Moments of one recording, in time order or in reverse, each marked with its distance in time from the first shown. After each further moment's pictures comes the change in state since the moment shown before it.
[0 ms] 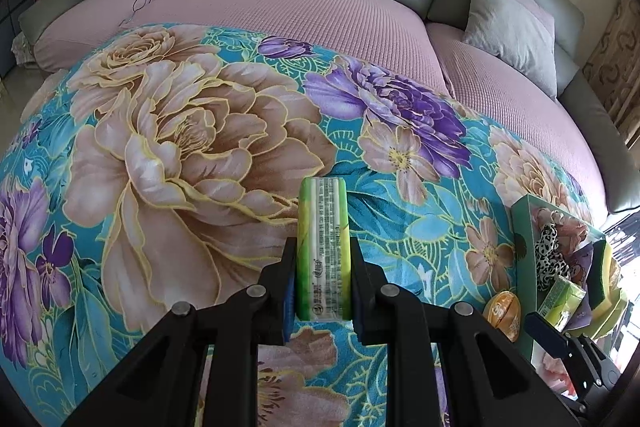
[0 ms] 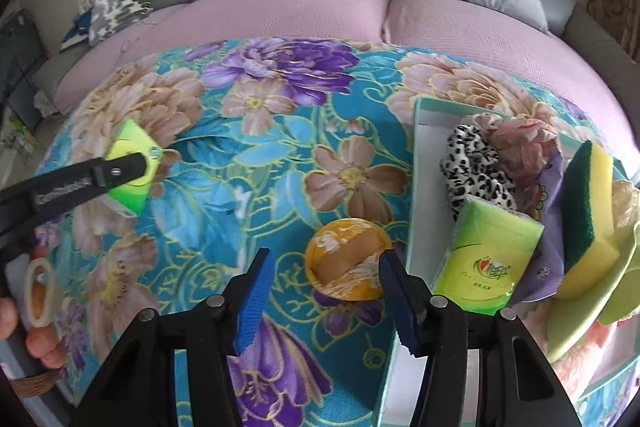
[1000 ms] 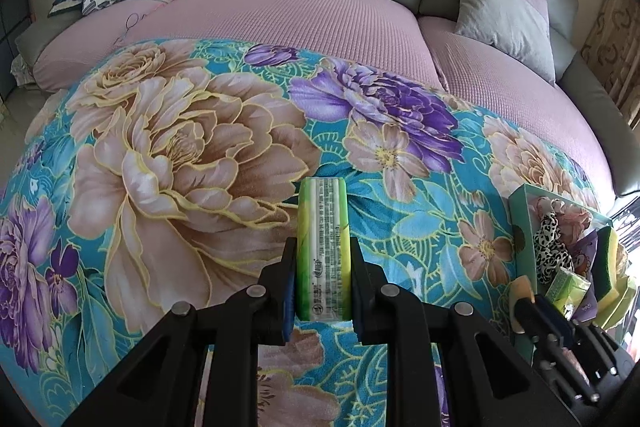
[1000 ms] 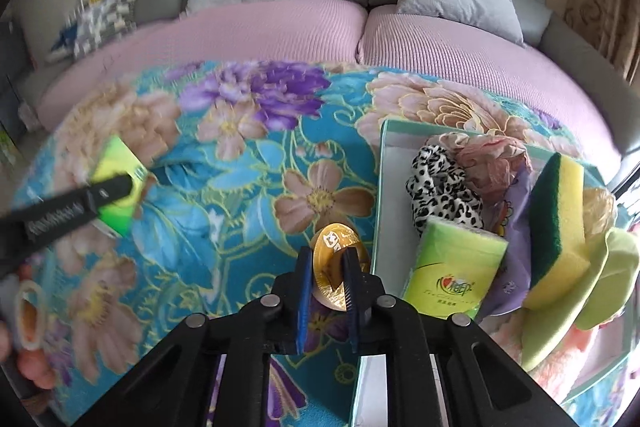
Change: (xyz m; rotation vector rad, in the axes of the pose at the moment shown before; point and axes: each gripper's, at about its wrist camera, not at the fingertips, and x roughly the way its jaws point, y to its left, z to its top) left arm -0.003 -0.021 -0.001 0.071 -0.014 0.039; right arm -0.015 -0.015 0.005 0.047 -0.091 -0.020
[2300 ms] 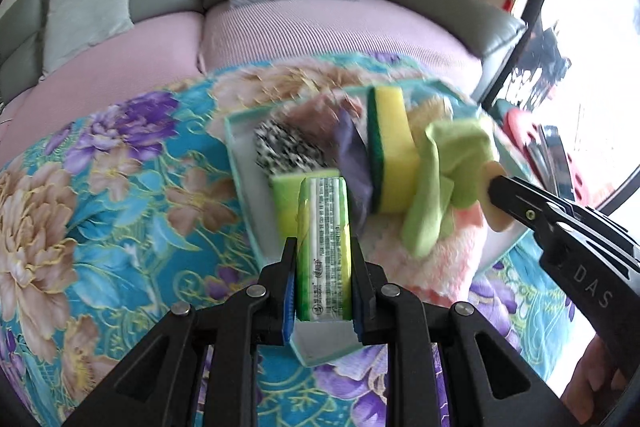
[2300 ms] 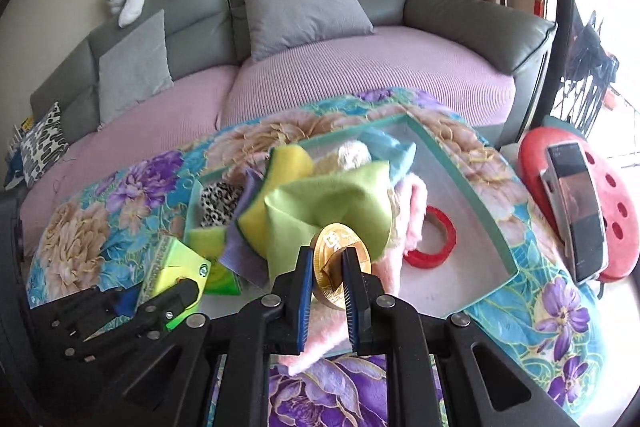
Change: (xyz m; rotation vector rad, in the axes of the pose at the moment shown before) left arm -0.045 -0.195 -0.081 0.516 0.043 -0.322; right arm -0.105 -0.153 -0.049 0.363 -0.125 -0.159
